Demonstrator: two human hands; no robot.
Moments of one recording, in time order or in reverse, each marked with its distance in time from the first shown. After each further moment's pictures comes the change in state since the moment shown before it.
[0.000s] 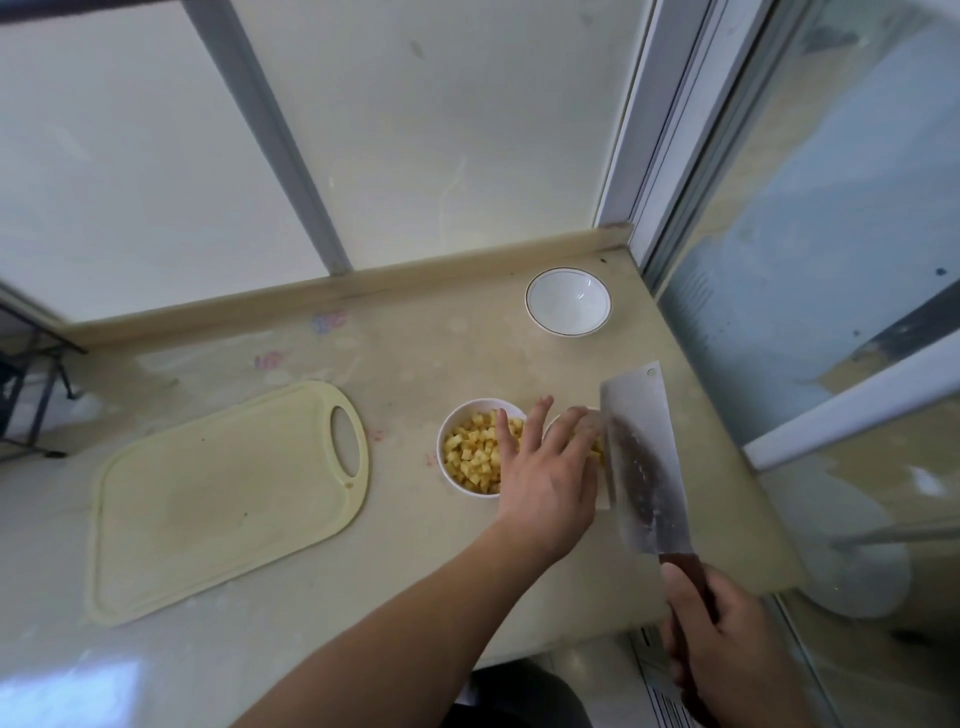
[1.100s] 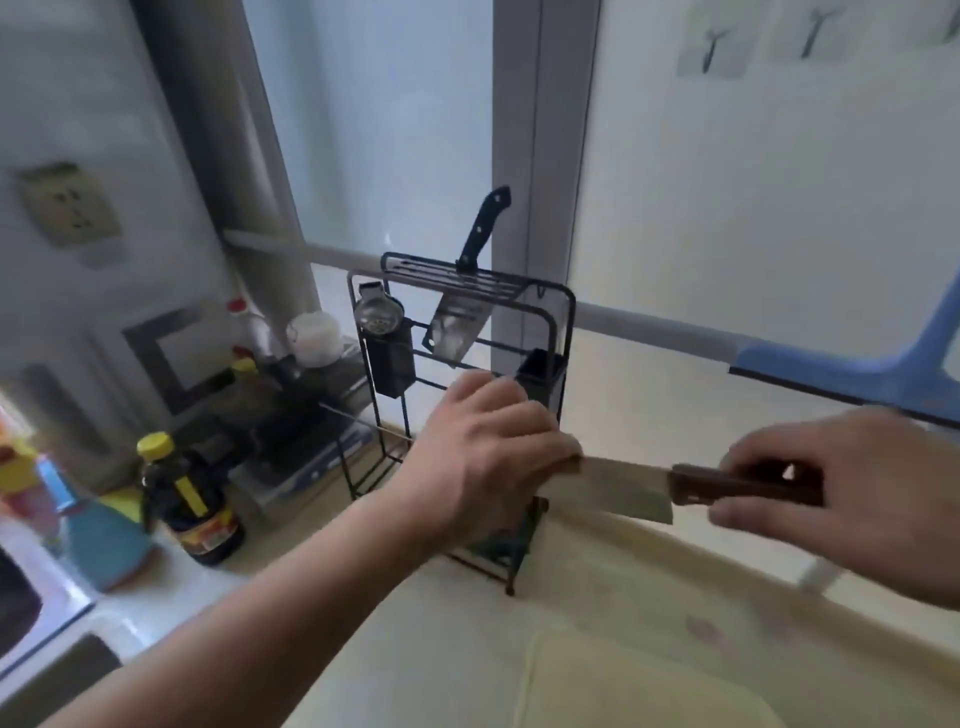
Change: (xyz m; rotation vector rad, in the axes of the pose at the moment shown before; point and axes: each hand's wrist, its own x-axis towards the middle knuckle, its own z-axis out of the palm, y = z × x) left_hand -0.124 -0.300 -0.538 0.534 0.570 0.242; right_hand -0.077 -0.476 0.320 -0.996 -0.416 -1.264
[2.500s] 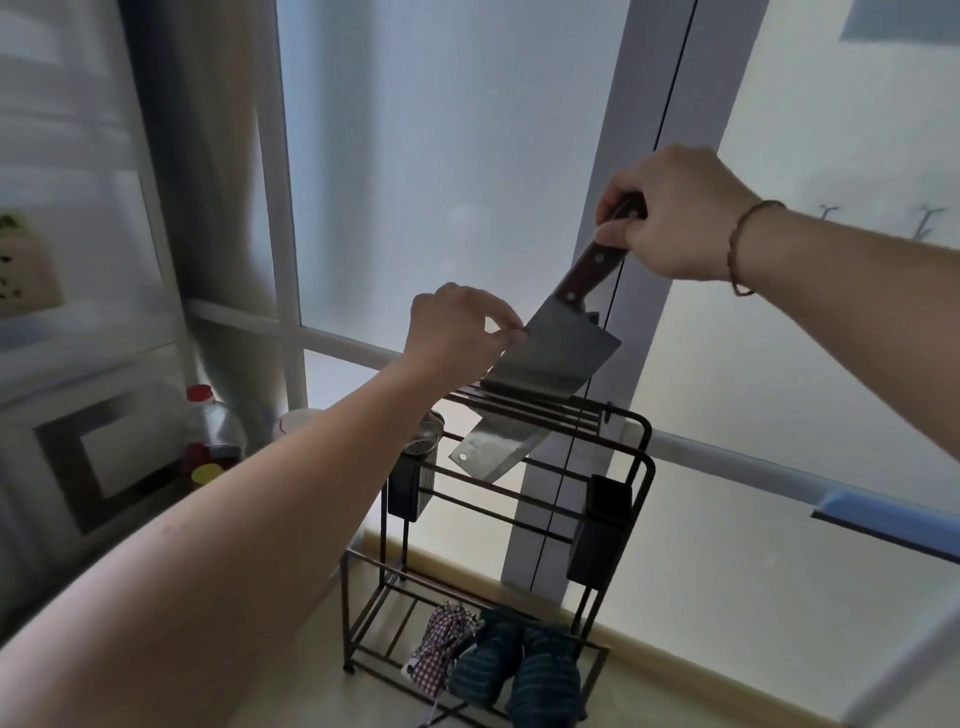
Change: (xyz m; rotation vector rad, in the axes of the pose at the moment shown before) left_hand 0.088 -0.260 -0.028 -0.212 -0.012 -0.720; right_hand 0.300 -0.140 -0.086 -0.236 0.446 -0.061
